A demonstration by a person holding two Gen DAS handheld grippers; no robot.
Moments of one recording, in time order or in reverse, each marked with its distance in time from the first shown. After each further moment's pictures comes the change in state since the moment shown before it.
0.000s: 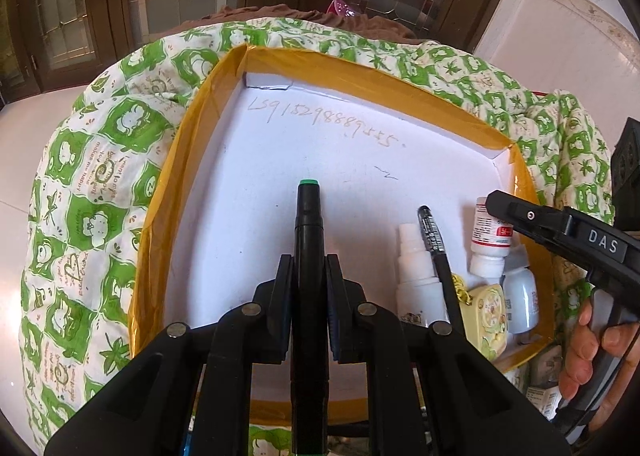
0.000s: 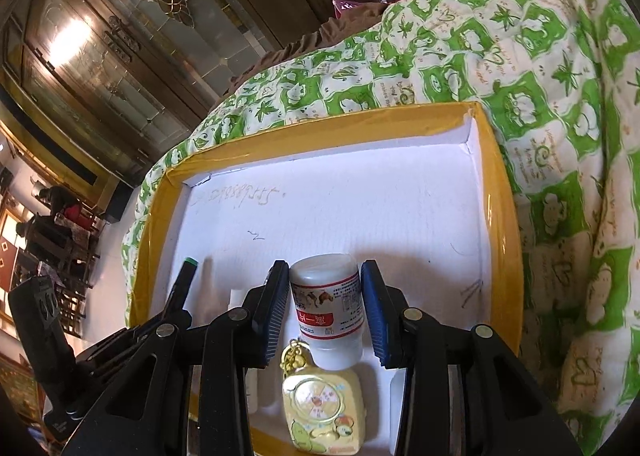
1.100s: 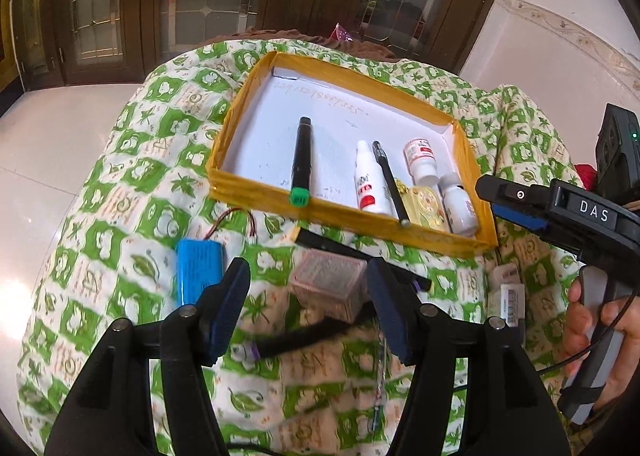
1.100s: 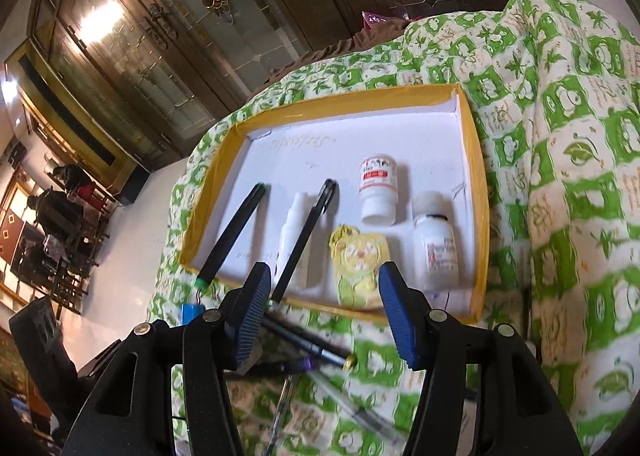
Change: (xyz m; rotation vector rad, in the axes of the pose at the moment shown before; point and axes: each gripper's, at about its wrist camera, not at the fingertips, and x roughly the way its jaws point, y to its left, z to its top) left arm -0.114 -0.003 -0.111 -0.046 -0.112 0.000; right arm -0.081 0.032 -0.076 -0.070 -0.018 0.023
